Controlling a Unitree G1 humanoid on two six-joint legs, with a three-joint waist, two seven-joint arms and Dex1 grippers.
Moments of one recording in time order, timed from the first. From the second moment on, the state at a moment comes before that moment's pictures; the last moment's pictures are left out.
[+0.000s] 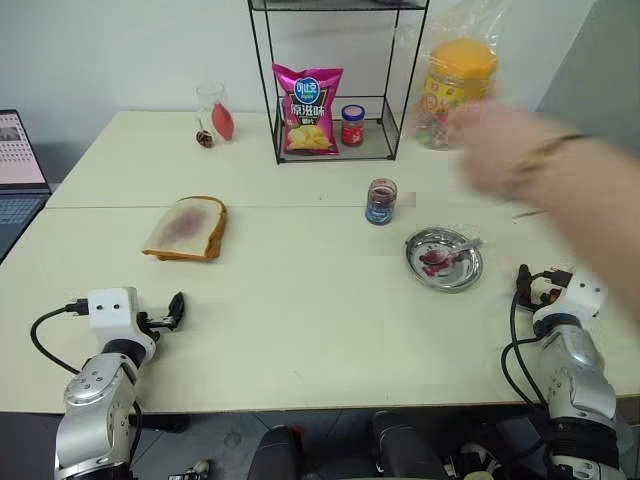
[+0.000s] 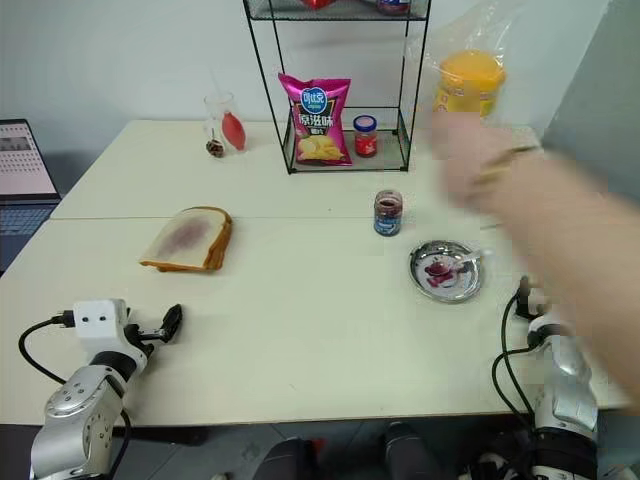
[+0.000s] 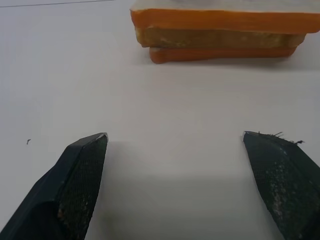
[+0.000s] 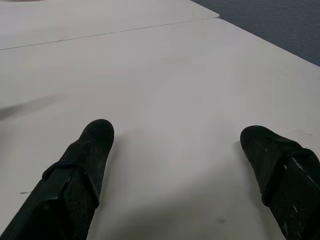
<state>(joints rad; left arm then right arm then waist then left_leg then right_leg) 0.06 0.42 0.44 -0.05 -0.27 0.32 -0.28 -0.14 -0.29 -0.41 0.12 0.26 0.21 0.00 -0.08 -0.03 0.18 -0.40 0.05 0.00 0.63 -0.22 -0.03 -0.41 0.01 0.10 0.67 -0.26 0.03</state>
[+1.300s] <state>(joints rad) -0.33 0.35 0.64 0.06 -0.90 0.78 -0.19 -0.44 -0.51 0.02 -0.35 0.77 0.76 0.70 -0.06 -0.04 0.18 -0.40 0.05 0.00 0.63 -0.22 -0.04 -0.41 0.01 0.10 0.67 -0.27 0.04</state>
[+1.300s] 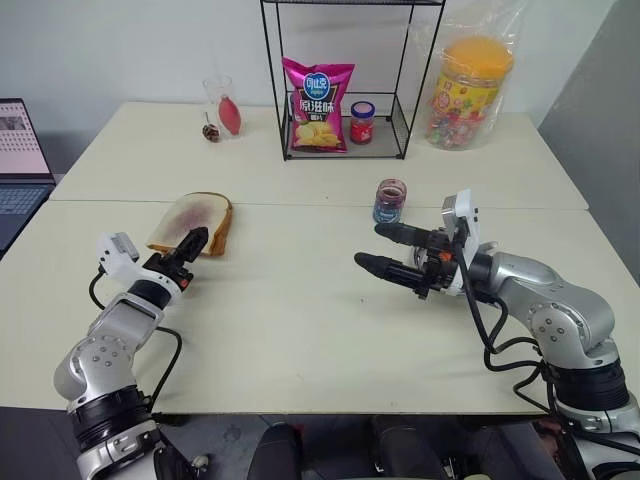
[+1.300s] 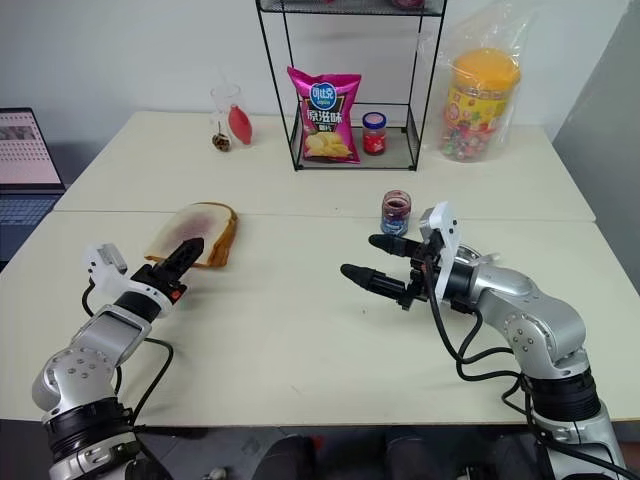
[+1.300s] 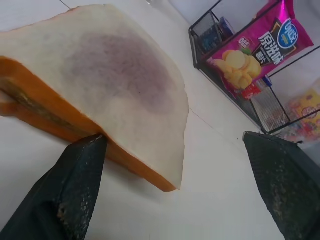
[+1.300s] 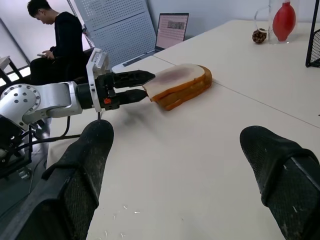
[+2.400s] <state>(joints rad) -0.35 0.41 0.65 0.09 -0.99 0.79 -0.18 -0.41 -0.47 -0.01 -0.37 0.76 0.75 0.63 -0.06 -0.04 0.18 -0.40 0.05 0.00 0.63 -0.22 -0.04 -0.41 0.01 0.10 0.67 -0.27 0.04</state>
